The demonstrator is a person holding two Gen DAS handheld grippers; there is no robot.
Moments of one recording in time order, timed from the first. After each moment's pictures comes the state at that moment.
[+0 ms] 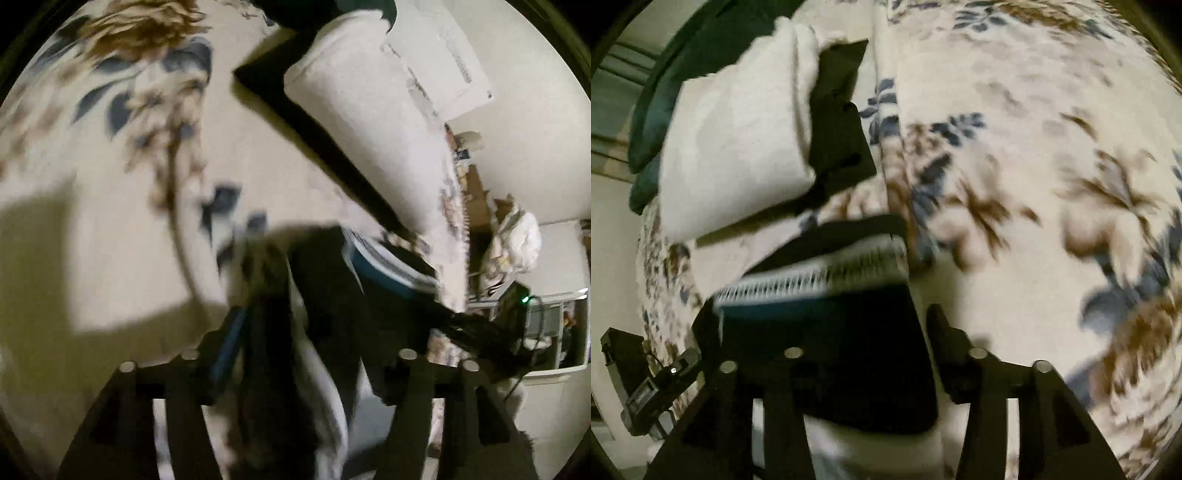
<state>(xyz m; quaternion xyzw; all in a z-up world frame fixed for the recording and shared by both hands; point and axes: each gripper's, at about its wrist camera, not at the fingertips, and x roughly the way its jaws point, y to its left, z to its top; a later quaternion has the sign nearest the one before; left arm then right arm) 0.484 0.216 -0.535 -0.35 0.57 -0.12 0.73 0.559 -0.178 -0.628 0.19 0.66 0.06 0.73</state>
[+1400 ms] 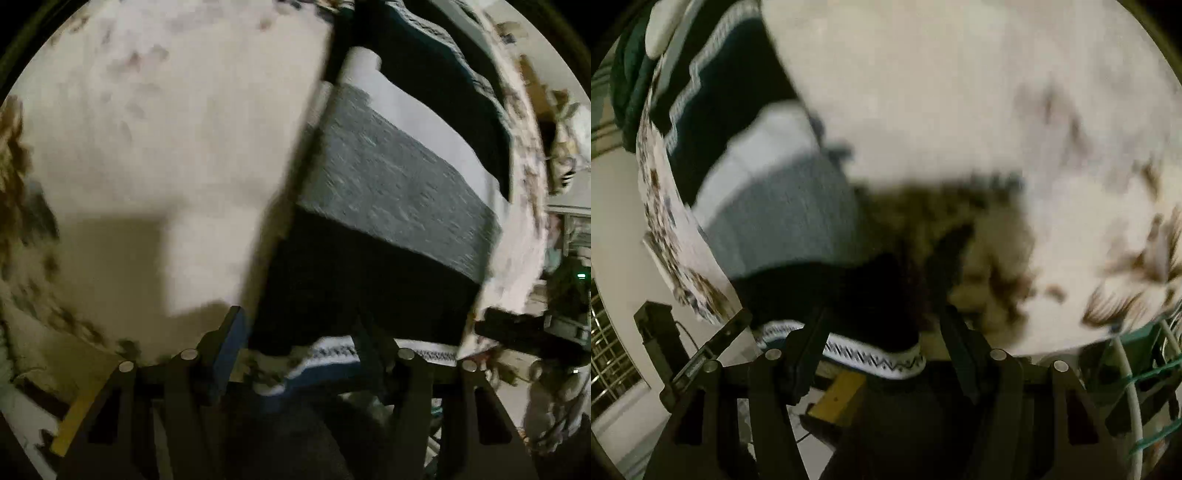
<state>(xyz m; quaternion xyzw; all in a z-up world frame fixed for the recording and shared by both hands) 0.121 0.134 -0.569 -0.20 0.71 -0.07 0.67 0.075 -0.193 -0.690 0.30 0.79 0.06 0.54</state>
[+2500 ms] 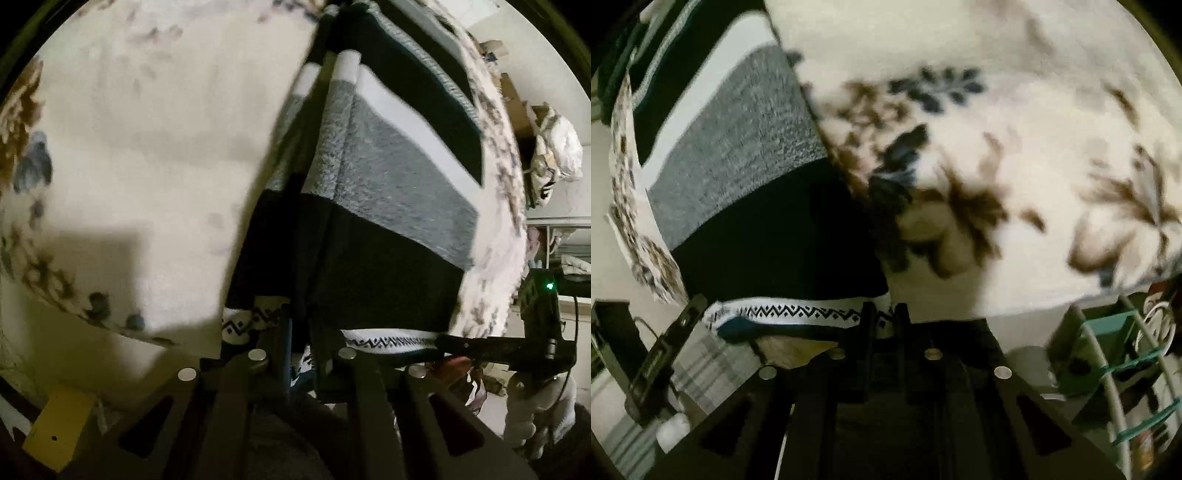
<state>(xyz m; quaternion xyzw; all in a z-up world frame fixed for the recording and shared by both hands) 0.090 0.129 -0.573 -0.23 0.68 -0.06 0.69 0.033 -0.167 -0.703 0.22 0.82 0.04 0.53</state>
